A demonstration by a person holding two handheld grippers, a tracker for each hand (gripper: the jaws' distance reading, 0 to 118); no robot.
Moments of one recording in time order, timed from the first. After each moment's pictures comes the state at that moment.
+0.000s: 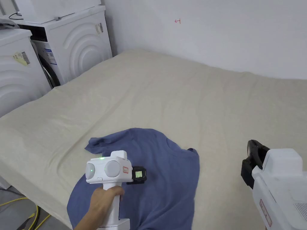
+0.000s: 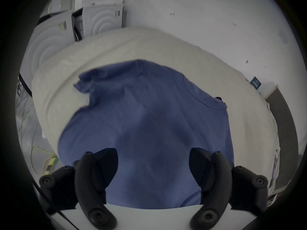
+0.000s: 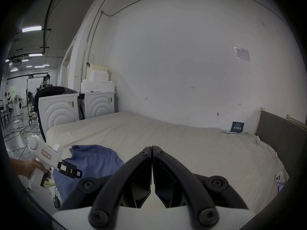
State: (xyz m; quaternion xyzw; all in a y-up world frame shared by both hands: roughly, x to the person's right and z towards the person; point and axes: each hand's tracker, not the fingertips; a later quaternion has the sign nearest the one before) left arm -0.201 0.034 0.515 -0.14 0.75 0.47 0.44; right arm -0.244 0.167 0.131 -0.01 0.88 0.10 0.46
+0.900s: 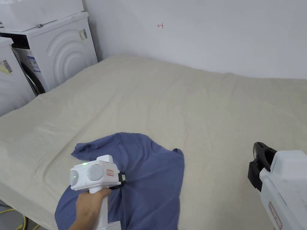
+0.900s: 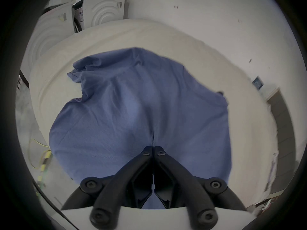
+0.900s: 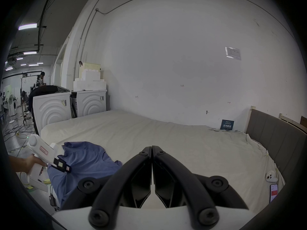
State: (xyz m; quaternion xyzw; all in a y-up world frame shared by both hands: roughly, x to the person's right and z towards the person) left arm -0.178 0.050 0.491 -0.07 0.74 0.49 0.46; right arm -0.244 0.176 0.080 -0.01 0.87 0.10 0.49
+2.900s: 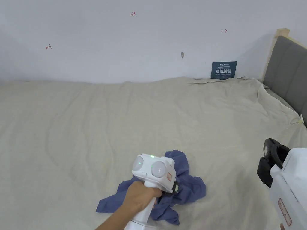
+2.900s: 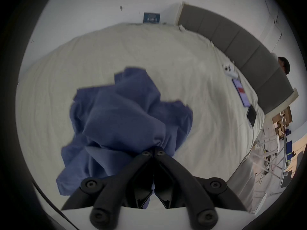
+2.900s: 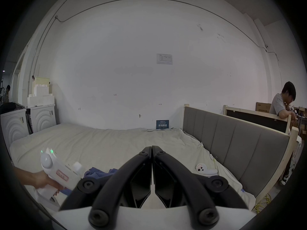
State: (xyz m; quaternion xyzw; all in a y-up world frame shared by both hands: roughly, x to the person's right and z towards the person) left arm -0.366 0.042 0.076 -0.39 0.47 0.37 0.70; right arm -0.199 0.198 -0.183 -0.02 0.72 0.05 0.69
